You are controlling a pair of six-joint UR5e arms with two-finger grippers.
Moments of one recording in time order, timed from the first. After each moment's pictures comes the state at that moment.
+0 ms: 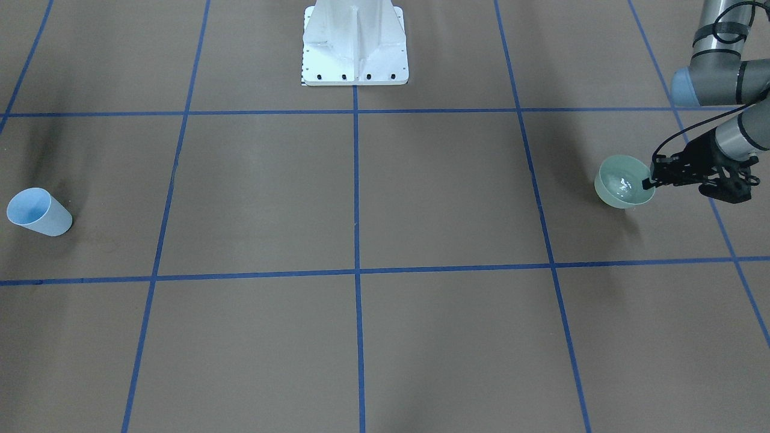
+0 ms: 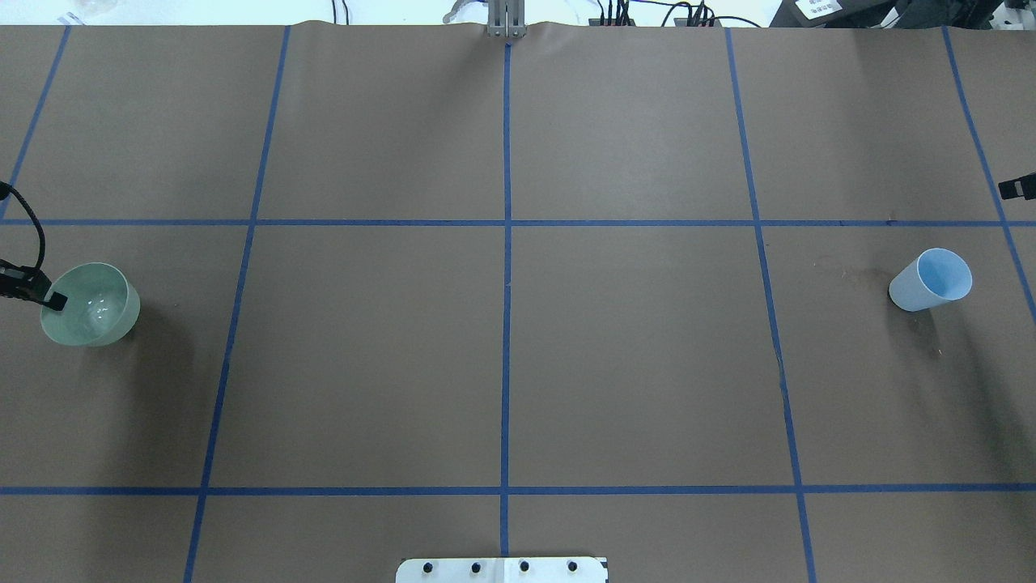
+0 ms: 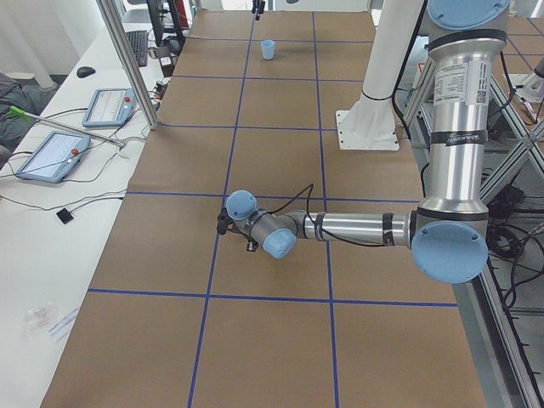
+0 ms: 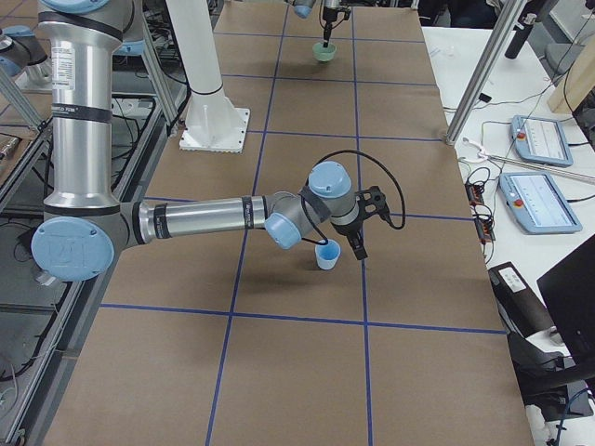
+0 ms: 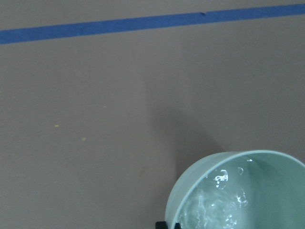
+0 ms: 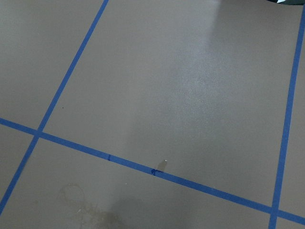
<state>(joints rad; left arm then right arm) -1.12 -1.55 -1.48 -2.23 -2.50 -0.54 1.34 -1.63 1.74 -0.98 2.28 0.34</state>
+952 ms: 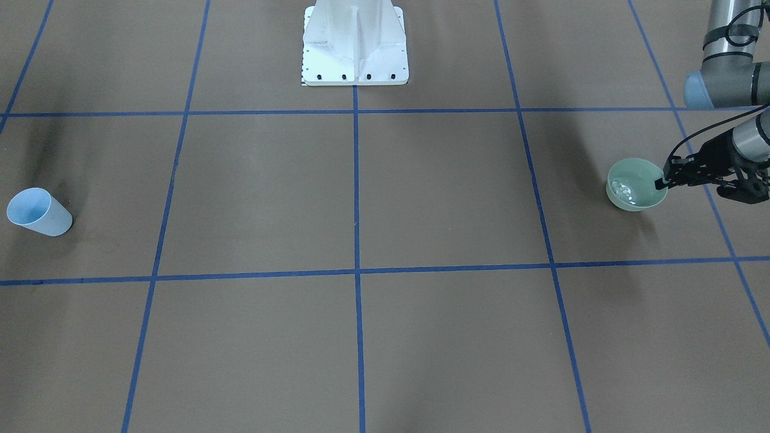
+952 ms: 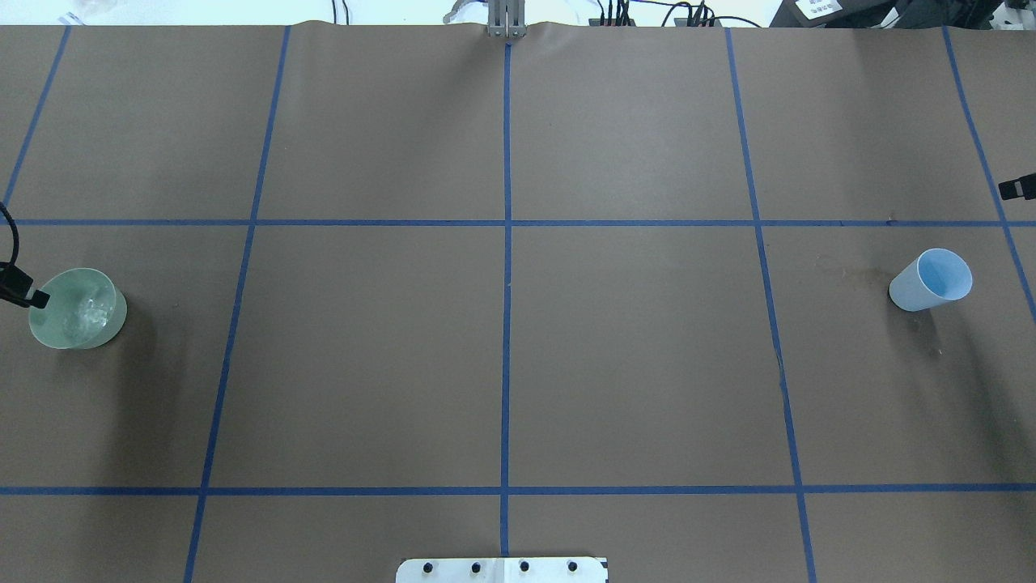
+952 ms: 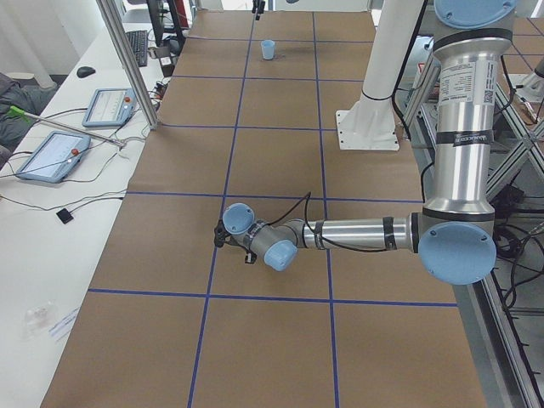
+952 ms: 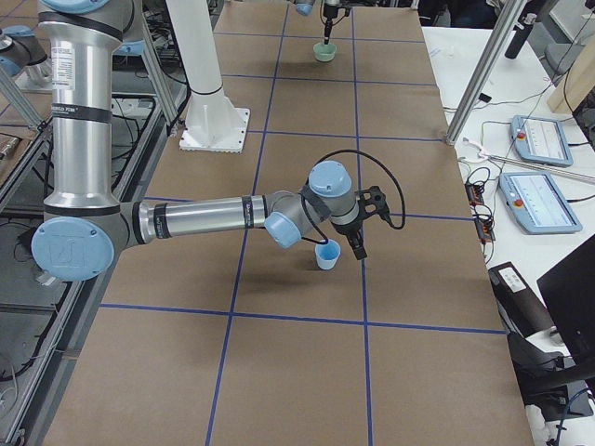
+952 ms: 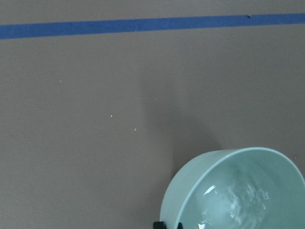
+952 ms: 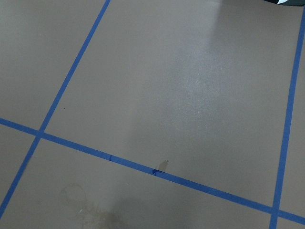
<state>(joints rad) -1.17 -1.55 -1.44 -2.23 -2.51 -0.52 1.34 -1.63 1.74 -1.00 2.28 0.34</state>
